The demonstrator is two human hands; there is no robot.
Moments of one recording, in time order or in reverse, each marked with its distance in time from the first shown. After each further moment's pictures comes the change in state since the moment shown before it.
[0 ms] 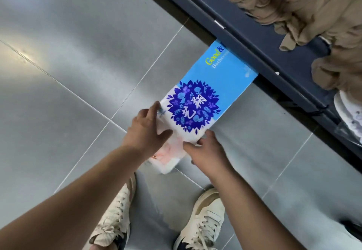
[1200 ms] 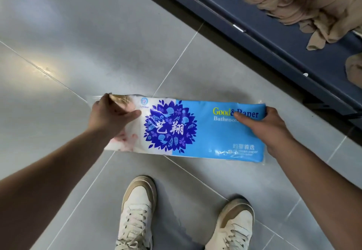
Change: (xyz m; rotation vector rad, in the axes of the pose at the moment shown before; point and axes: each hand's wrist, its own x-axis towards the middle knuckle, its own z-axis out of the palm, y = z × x) left_hand 0.066 -0.105 -0.084 -0.220 0.264 -0.267; right_hand 0.082 -0.006 -0.080 0.129 0.270 0.002
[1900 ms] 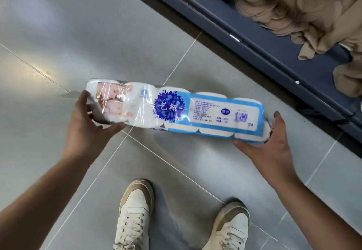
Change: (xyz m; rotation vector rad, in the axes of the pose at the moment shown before) left_hand -0.031 -0.027 -0.022 -0.195 0.173 0.221; right_hand -0.065 0.017 -0.005 -0.090 0.132 -0.315
